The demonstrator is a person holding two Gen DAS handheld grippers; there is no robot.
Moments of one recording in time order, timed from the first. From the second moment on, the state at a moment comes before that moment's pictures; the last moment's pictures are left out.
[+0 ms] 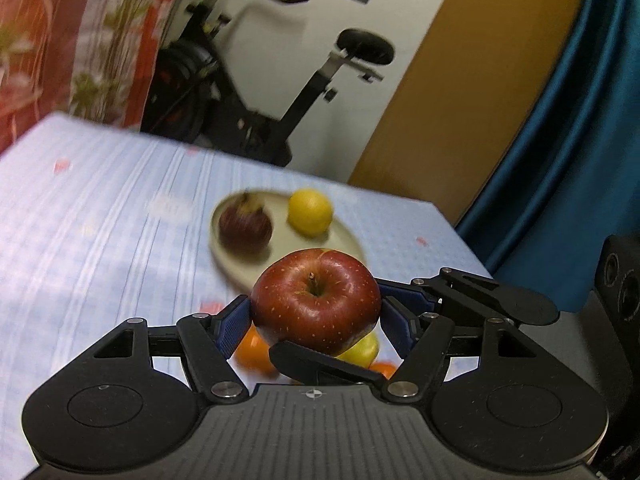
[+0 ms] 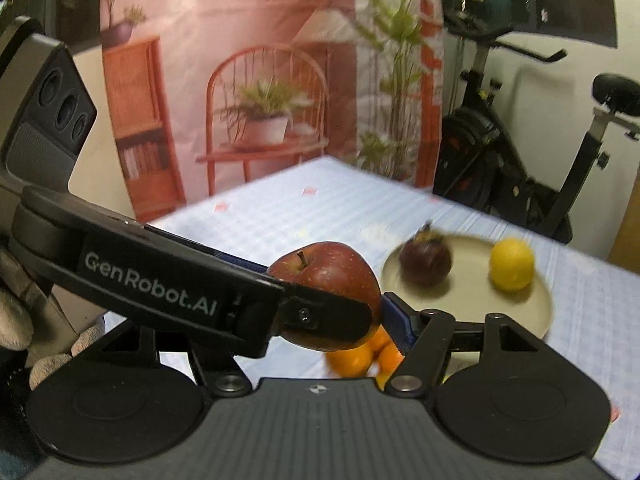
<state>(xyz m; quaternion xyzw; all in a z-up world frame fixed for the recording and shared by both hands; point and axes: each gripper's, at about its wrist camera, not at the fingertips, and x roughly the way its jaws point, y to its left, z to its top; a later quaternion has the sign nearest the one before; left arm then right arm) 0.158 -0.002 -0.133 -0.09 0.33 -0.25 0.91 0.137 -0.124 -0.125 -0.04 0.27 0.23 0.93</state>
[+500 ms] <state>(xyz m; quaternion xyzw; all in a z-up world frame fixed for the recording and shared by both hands) 0.236 -0.068 -0.096 -0.03 0.30 -0.28 0.91 0.199 -0.189 -0.076 0.00 0.22 0.19 0.96</state>
